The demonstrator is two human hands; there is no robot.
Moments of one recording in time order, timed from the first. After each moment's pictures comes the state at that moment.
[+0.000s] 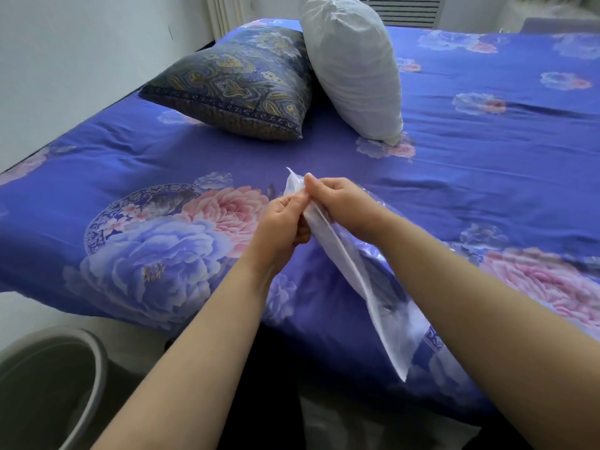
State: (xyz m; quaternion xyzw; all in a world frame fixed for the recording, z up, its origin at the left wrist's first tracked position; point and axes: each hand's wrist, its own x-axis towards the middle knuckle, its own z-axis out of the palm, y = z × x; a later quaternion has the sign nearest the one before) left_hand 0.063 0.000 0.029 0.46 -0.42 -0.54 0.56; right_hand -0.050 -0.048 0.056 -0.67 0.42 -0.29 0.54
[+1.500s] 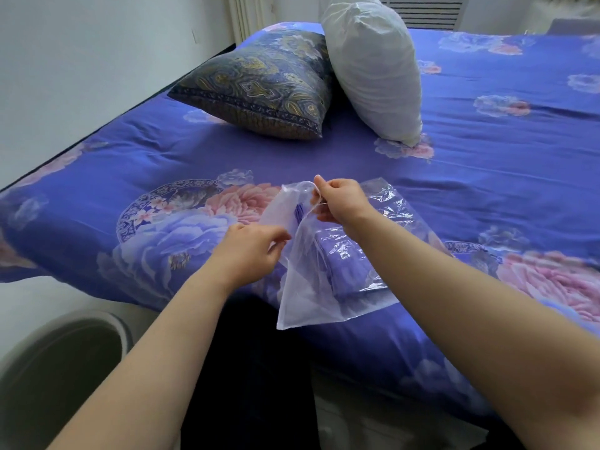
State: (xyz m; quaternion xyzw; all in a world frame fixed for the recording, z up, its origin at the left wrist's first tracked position) left_hand 0.145 0.044 0.008 0.64 -0.76 -0.02 0.13; right_hand -0.012 -0.057 0.032 -0.54 0.52 -0.35 0.56
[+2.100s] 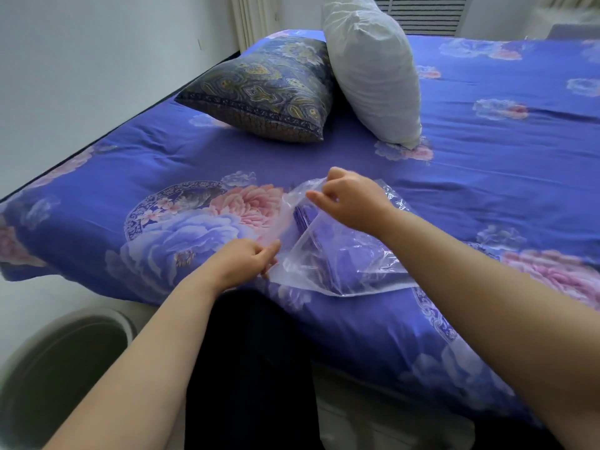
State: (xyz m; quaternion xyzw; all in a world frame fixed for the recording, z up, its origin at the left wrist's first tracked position) left_hand 0.155 0.063 0.007 0.72 -0.64 -0.25 0.11; right_hand -0.045 -0.051 0.047 -0.89 0.40 -0.21 0.07
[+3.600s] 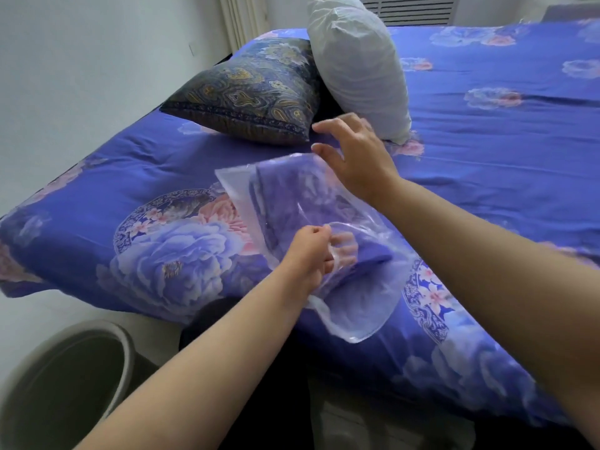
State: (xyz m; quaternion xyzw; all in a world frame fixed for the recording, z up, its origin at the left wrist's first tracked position) left_hand 0.009 0.017 0.015 0.55 -0.23 -0.62 0.51; right_hand -0.072 -0.089 0.076 -0.83 0.39 -0.39 0.06
